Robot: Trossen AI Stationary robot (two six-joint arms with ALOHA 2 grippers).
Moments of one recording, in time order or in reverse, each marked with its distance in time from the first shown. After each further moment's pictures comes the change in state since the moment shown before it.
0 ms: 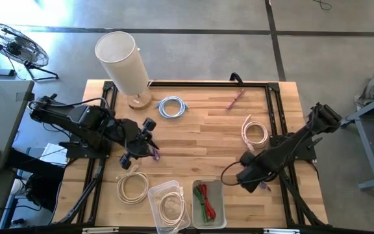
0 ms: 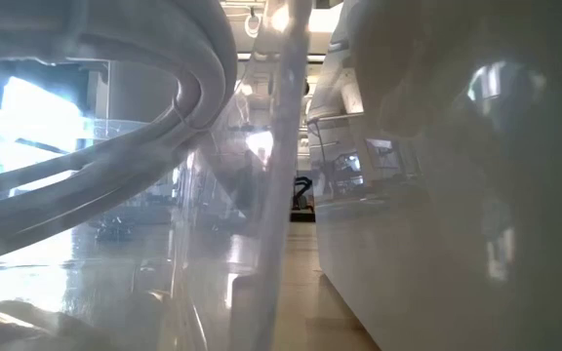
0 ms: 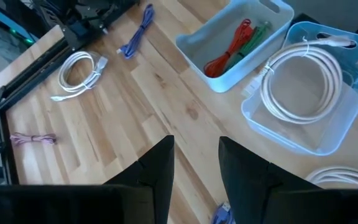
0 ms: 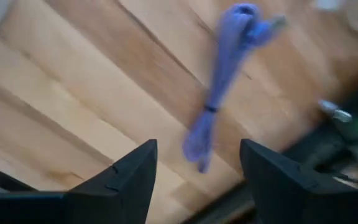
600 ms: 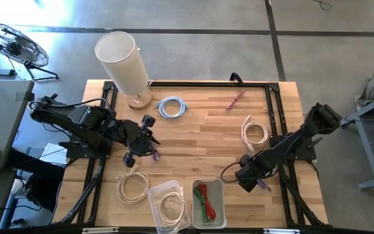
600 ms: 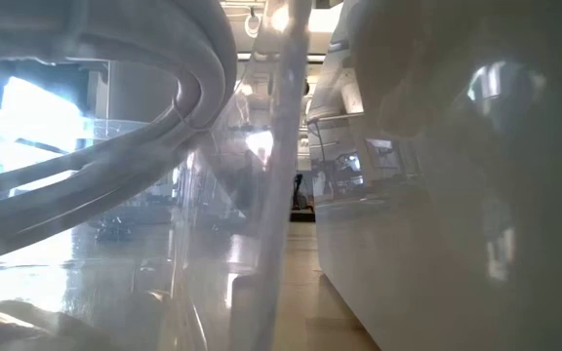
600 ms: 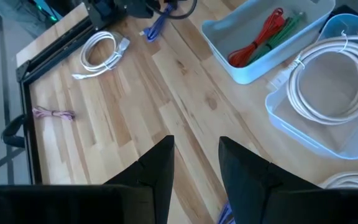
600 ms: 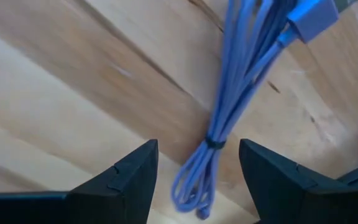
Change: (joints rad) left arm 0.000 0.007 0.000 -0.009 -0.112 -0.068; right arm -0.029 0.000 -0.332 0.386 -0.098 -0.001
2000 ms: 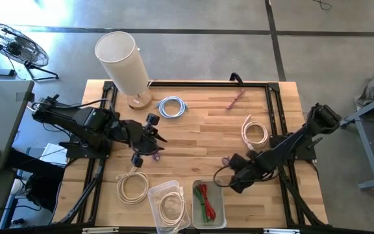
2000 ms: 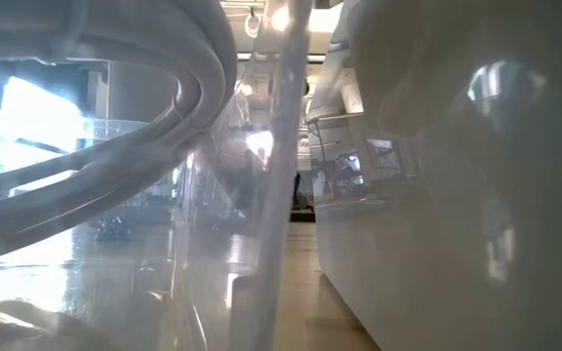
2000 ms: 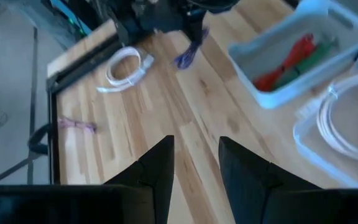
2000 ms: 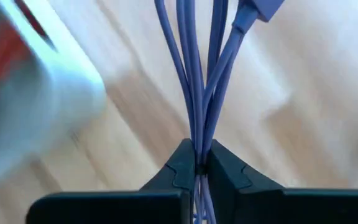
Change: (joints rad) left arm 0.001 0.035 0.000 0.133 -0.061 -0.006; right arm 0.009 0.005 0.183 0.045 0.426 -0.200
